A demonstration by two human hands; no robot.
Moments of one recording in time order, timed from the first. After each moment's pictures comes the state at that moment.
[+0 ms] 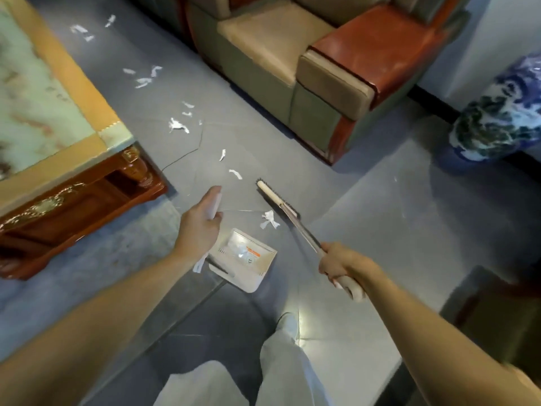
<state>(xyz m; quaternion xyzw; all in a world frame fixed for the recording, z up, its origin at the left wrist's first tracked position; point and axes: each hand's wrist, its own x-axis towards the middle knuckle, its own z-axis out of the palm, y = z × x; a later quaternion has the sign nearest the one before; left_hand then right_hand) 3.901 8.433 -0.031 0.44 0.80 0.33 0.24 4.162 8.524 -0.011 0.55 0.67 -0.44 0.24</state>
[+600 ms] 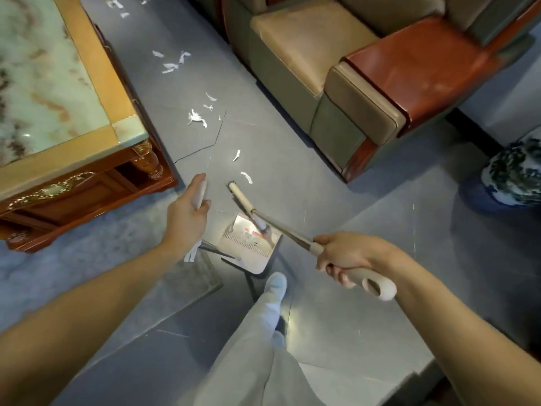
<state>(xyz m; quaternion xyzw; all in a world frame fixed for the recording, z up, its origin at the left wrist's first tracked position) 3.866 8.510 -0.018 0.30 0.84 0.38 0.24 4.118 8.647 0.056 0.52 0.53 -0.61 0.30</state>
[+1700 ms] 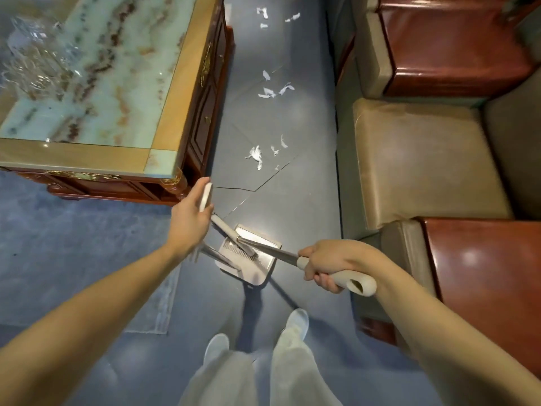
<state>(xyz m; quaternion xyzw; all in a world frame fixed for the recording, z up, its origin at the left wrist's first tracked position) 3.710 8.822 -0.014 0.06 0.90 0.42 0.09 3.827 9.066 0.043 0.32 0.62 -0.48 0.54</state>
